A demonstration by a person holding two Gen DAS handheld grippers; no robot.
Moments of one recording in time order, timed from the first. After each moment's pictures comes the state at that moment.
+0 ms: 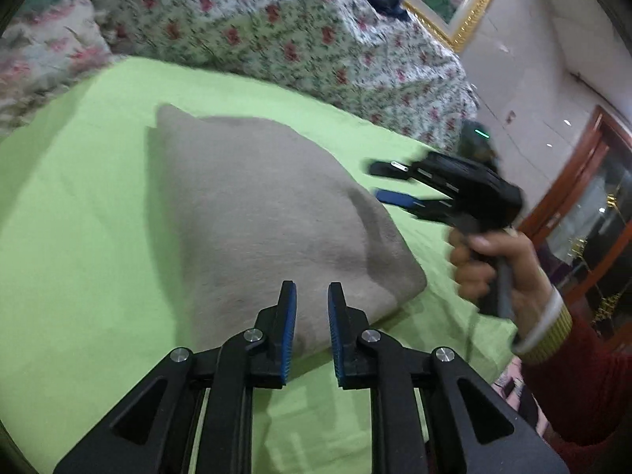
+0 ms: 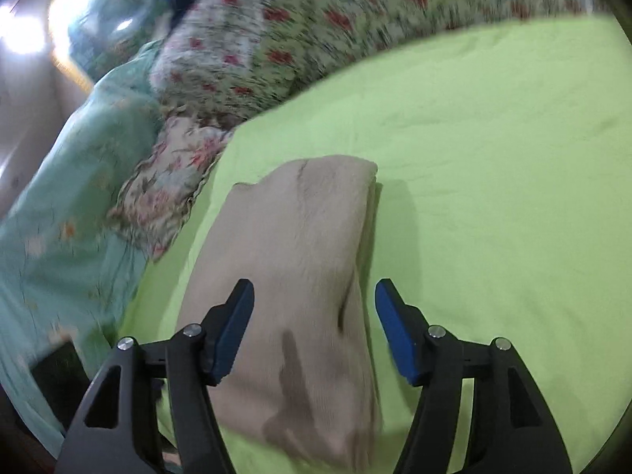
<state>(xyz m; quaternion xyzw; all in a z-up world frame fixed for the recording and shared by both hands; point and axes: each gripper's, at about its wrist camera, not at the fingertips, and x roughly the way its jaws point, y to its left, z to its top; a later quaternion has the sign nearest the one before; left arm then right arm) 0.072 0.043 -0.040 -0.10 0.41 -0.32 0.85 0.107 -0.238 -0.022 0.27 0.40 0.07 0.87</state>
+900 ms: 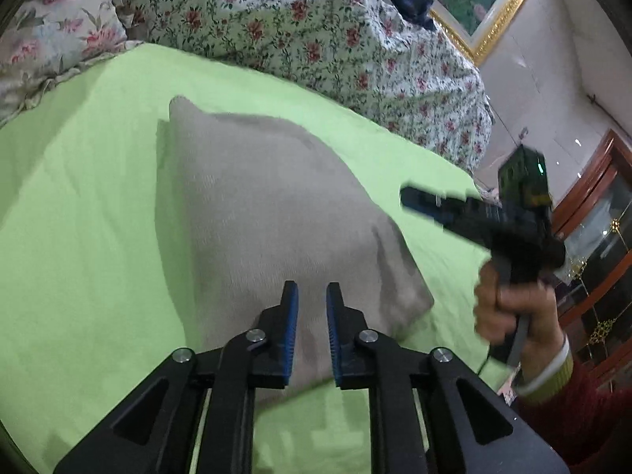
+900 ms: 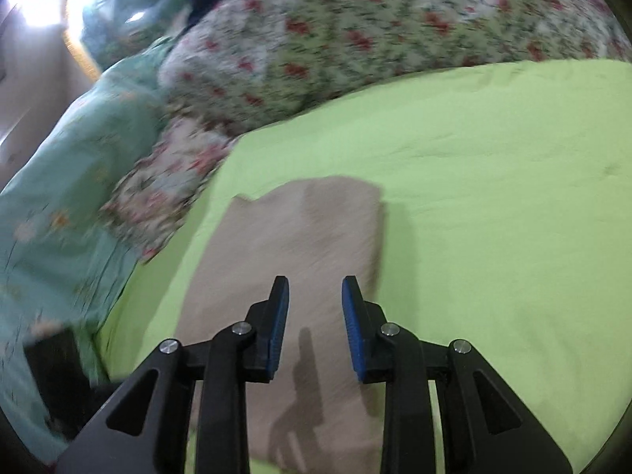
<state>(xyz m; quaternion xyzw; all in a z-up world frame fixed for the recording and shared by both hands) 0.098 0.055 -0.034 -0.13 0.42 -0.29 0.85 0.070 -0.194 0.003 0.19 0.35 0.08 0.91</state>
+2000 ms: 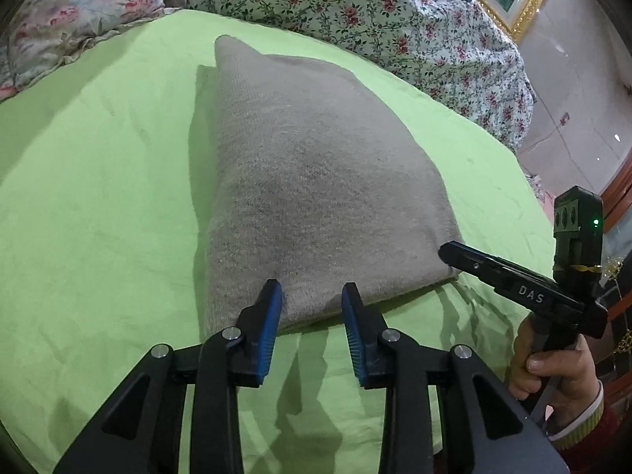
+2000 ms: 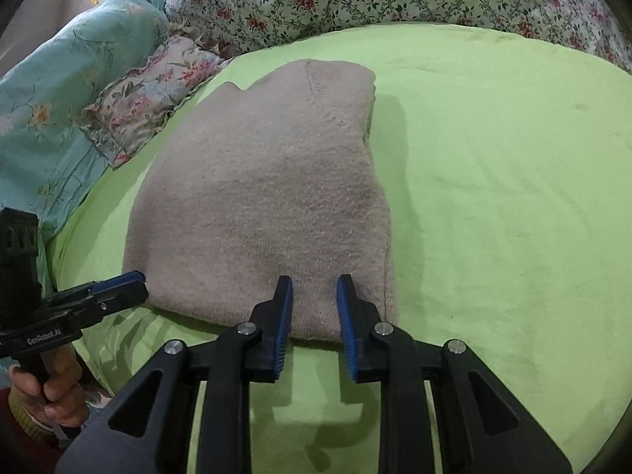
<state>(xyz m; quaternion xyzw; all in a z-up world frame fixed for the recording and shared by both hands) 0.055 0.039 -0.089 -0.10 0.46 -0.22 0.86 0.012 -0.192 -0.070 0.11 0.41 0.03 0.90</state>
